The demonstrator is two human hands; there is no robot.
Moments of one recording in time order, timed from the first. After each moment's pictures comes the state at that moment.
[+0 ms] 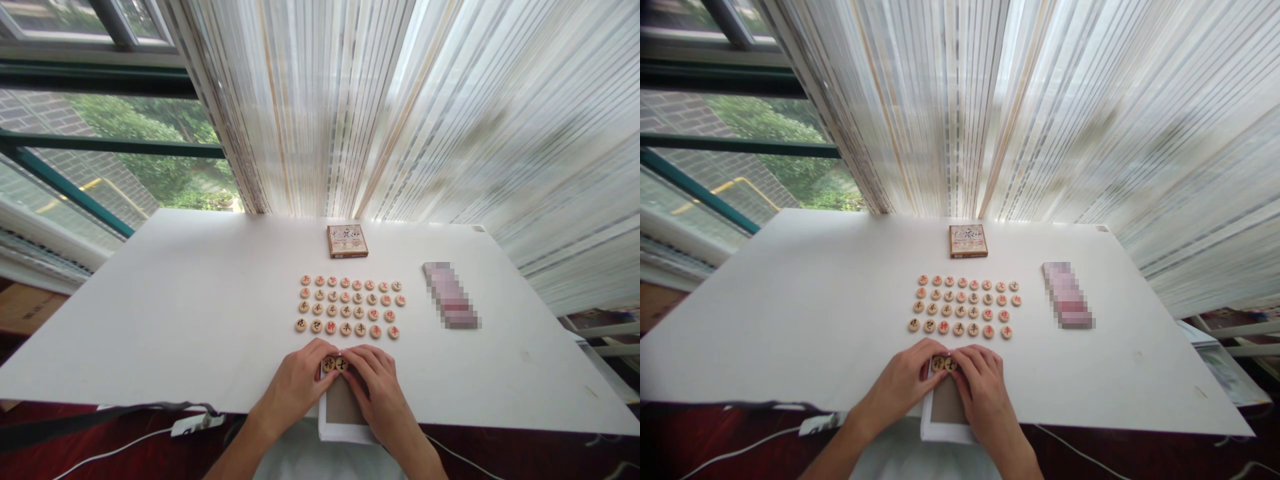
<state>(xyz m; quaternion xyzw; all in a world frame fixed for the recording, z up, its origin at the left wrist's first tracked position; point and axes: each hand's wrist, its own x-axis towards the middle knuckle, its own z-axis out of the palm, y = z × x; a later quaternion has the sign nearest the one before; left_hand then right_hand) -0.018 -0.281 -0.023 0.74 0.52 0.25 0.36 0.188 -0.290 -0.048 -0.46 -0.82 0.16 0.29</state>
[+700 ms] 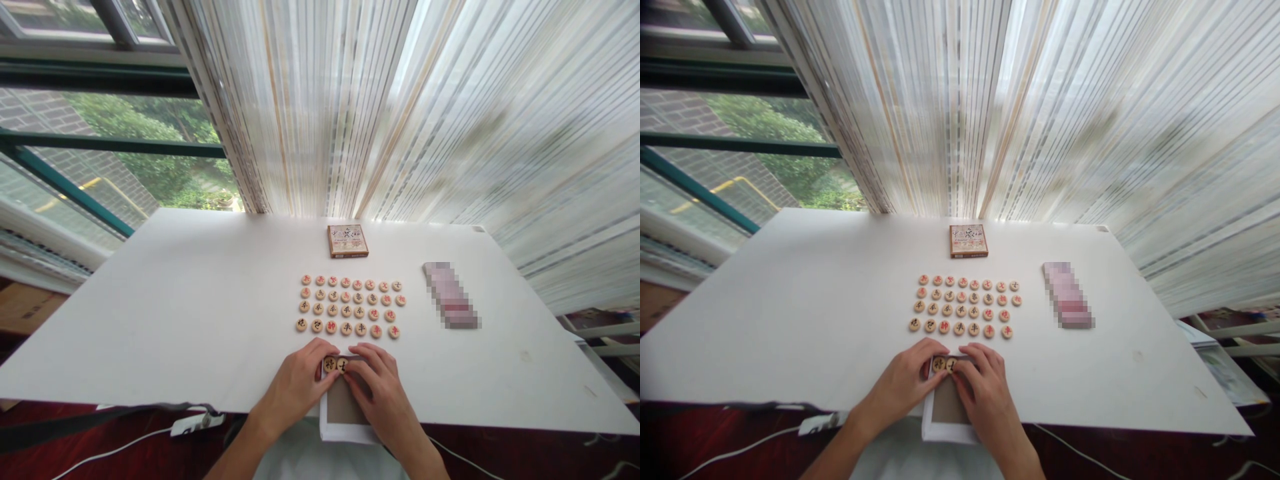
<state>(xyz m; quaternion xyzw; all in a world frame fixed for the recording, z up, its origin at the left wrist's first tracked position) -0.019 -0.282 -0.025 0.73 0.51 0.26 0.36 0.191 -0.293 -0.050 -0.46 -0.82 0.16 0.29</state>
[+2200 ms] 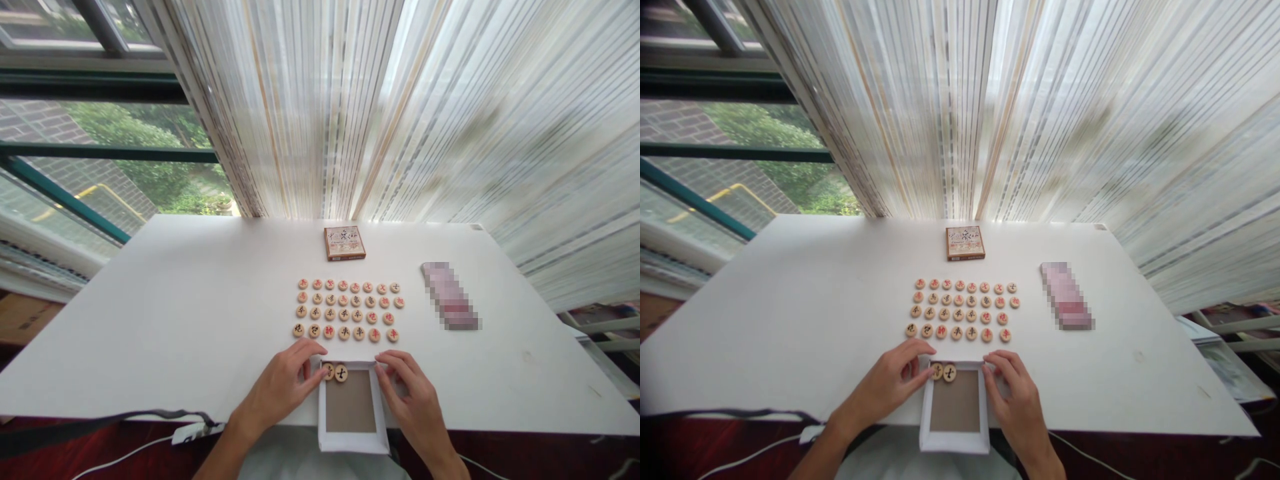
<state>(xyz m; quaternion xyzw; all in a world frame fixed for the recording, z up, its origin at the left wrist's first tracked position) -0.043 -0.276 -0.020 0.74 0.51 0.25 0.37 0.231 -0.293 -0.050 -0.54 -0.72 0.21 0.38</state>
